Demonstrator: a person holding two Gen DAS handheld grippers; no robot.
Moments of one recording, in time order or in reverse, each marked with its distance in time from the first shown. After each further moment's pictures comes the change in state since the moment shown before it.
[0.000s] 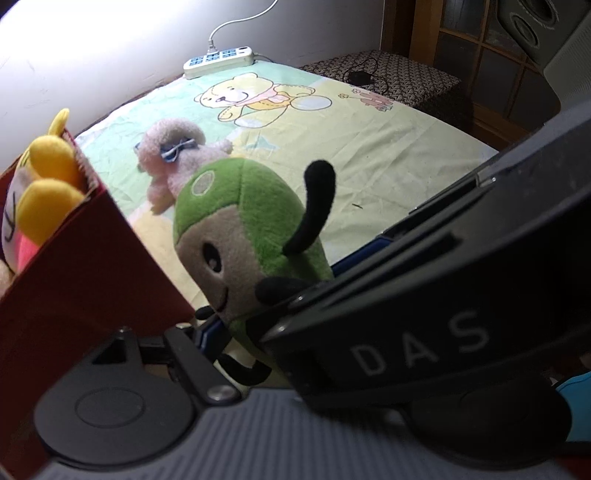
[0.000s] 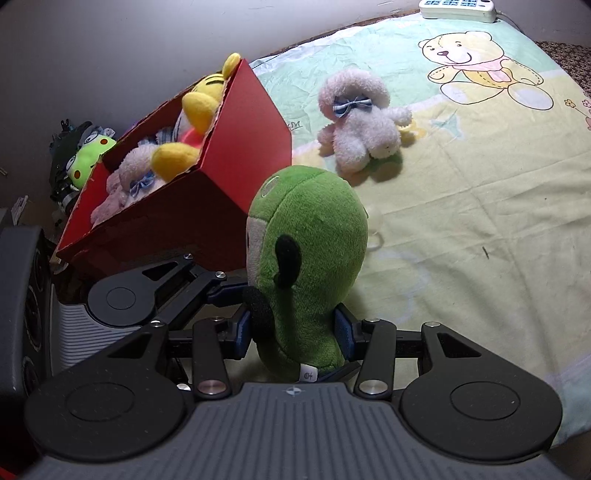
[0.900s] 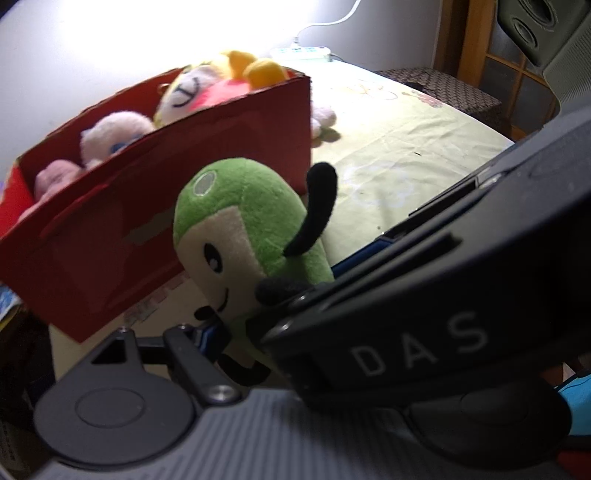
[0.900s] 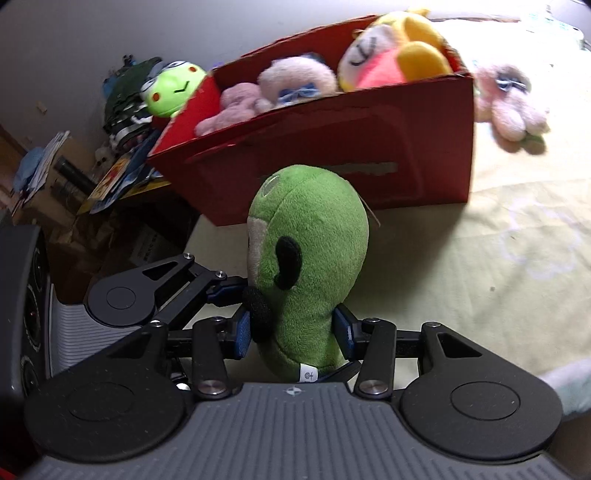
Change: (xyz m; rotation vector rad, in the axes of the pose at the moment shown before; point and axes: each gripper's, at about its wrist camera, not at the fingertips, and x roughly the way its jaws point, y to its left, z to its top) left arm -0.100 0.044 -0.121 -0.161 -0.044 0.135; right arm 0.032 0.136 -0.051 -0.177 0.050 0.084
